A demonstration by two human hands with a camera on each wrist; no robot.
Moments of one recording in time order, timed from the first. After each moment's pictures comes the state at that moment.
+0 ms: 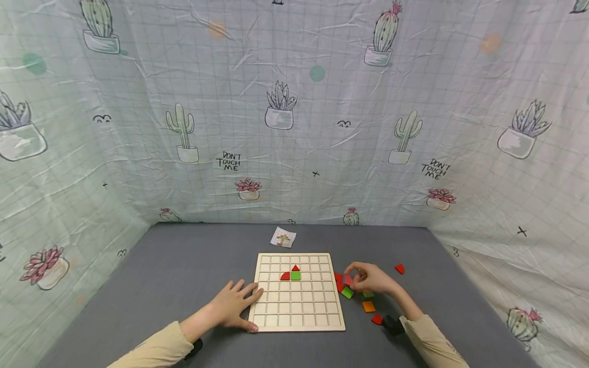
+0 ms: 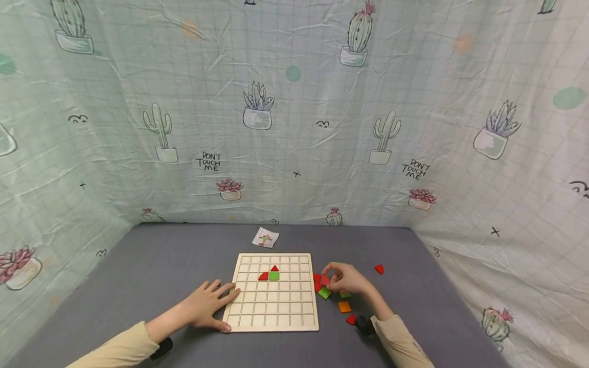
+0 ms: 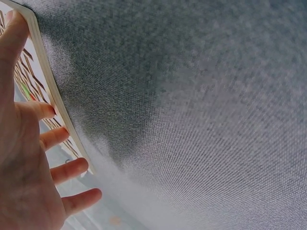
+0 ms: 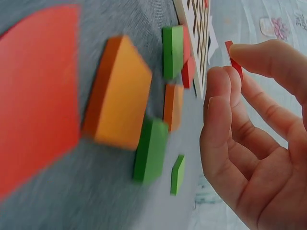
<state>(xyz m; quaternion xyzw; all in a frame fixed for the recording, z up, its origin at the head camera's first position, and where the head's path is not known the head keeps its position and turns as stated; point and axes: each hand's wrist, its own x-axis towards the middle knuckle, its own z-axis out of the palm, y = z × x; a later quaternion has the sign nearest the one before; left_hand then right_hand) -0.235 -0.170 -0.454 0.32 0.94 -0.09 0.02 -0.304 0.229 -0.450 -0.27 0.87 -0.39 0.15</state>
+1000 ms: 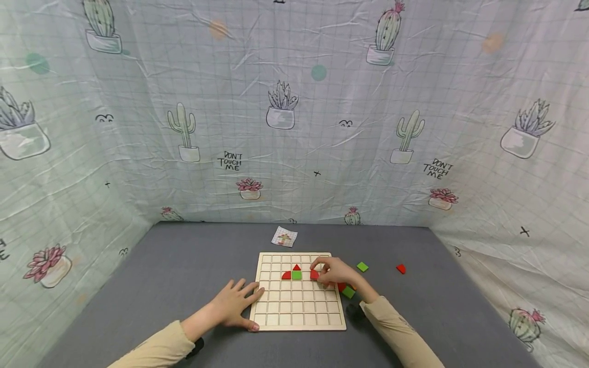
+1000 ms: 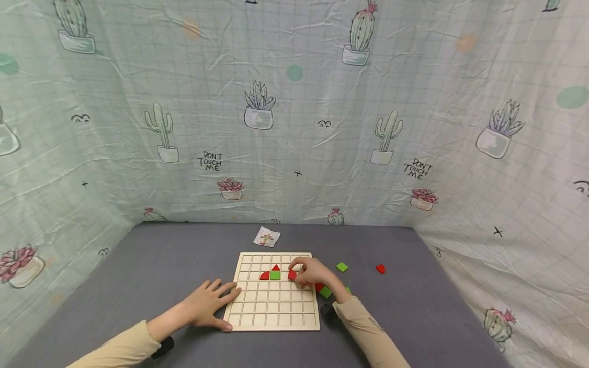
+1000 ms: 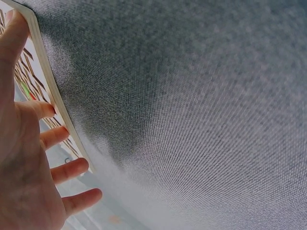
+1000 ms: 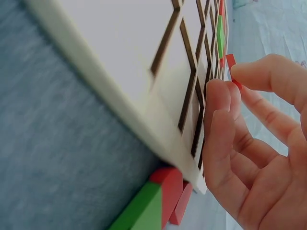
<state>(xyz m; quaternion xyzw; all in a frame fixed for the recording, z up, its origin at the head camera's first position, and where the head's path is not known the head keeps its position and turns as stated) -0.232 -0.169 -0.449 0.32 0.95 -0.08 0.03 -0.336 0.141 -0.460 -0.27 0.87 -0.37 0.18</state>
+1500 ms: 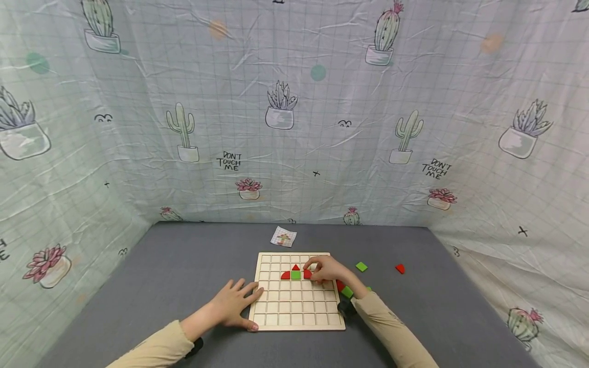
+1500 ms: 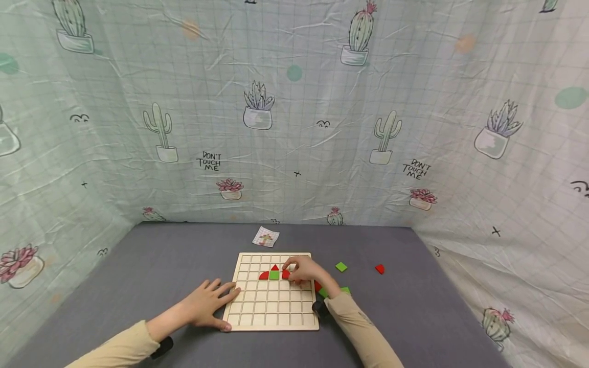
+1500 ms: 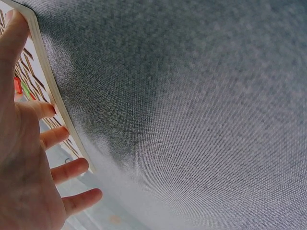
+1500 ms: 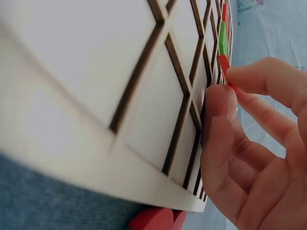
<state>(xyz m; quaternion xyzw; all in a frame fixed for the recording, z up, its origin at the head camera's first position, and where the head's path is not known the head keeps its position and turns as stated) -0.230 -0.169 -0.447 0.32 0.94 -0.09 0.02 -0.341 0.122 -0.456 -0.27 0.88 -0.36 0.18</state>
